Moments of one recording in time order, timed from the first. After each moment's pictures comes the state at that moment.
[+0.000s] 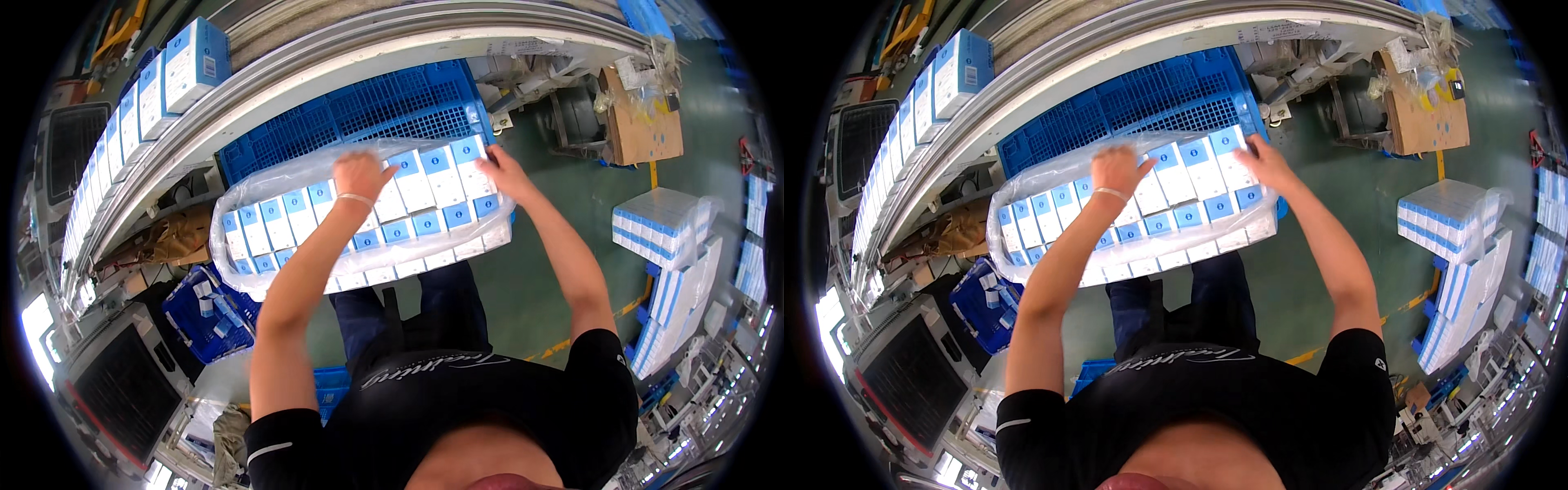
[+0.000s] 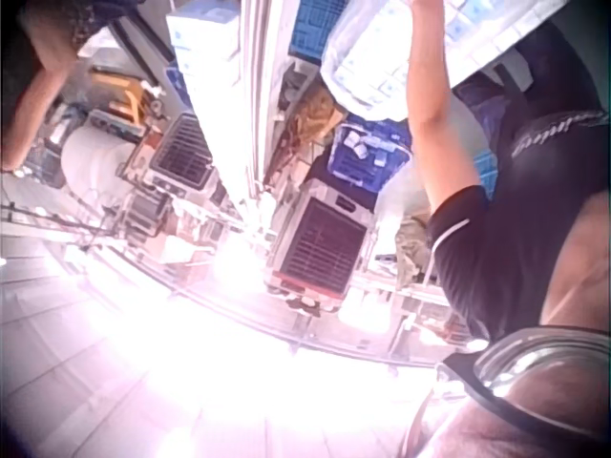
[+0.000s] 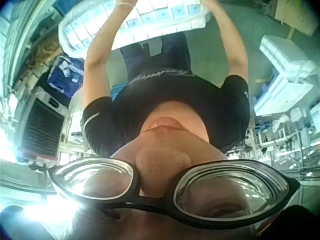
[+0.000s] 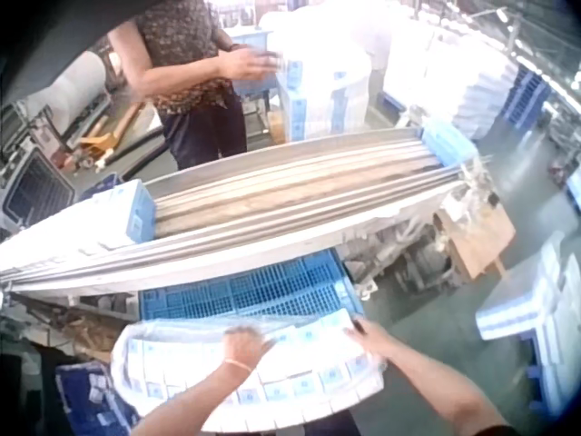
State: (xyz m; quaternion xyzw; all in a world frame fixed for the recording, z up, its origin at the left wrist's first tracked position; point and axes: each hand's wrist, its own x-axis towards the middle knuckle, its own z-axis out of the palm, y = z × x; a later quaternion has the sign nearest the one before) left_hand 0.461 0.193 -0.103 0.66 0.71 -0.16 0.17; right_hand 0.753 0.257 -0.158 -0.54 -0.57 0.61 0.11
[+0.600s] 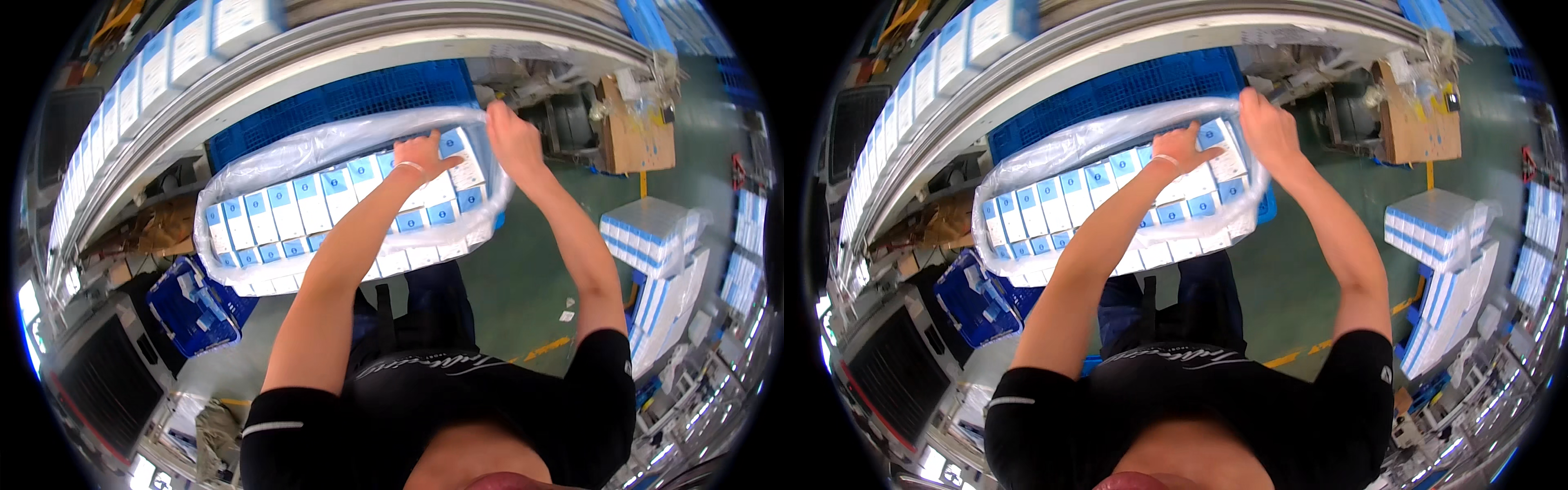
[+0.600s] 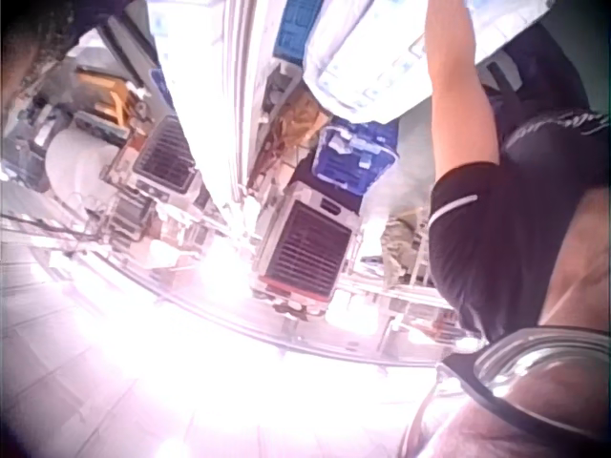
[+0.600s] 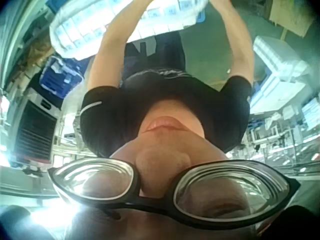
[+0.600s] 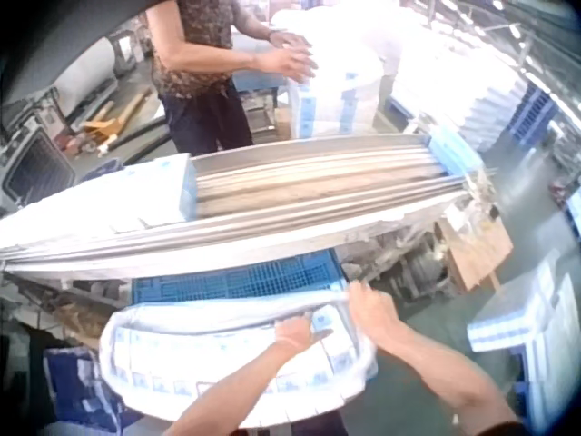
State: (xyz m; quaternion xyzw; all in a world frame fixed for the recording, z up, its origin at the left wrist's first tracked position) left_hand 0.538 0.237 -0.142 0.65 0.68 0.07 0.35; right_hand 0.702 0.302 -0.070 -0.44 -0.88 0.09 0.13
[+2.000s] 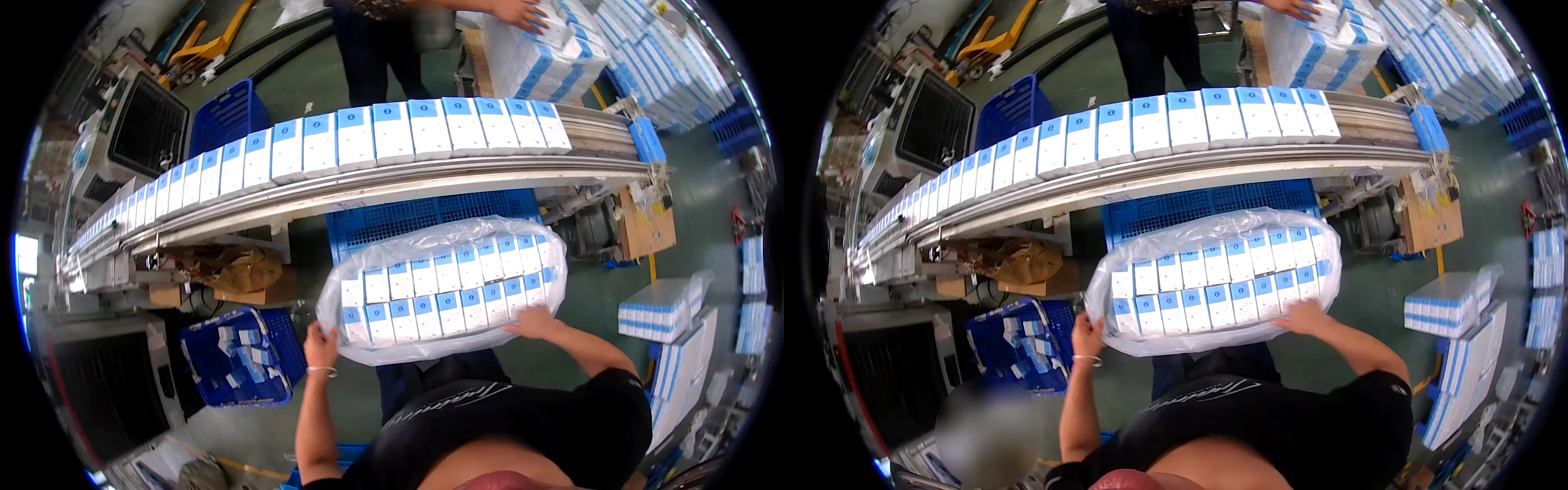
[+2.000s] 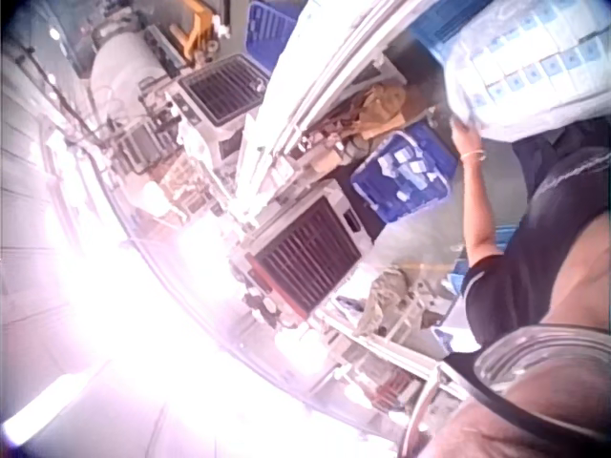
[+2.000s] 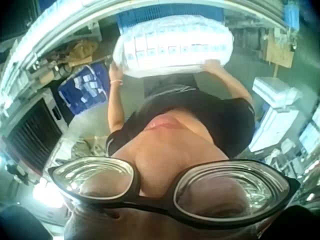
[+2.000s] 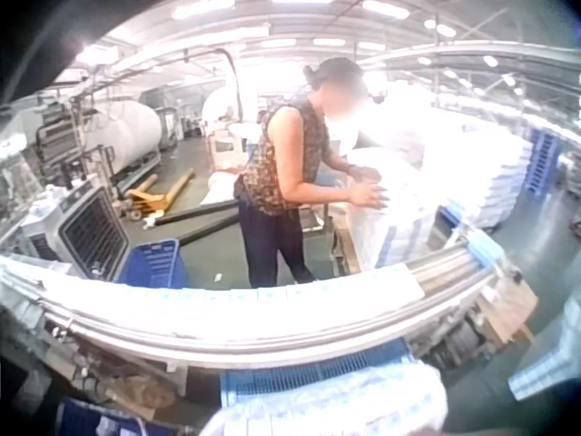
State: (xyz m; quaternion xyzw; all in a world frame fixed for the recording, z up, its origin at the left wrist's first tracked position) left_hand 0.165 -0.190 -0.074 0.25 0.88 0.28 0.29; right_hand 0.612 0.086 -0.033 -0.36 -0.80 0.21 -0.43
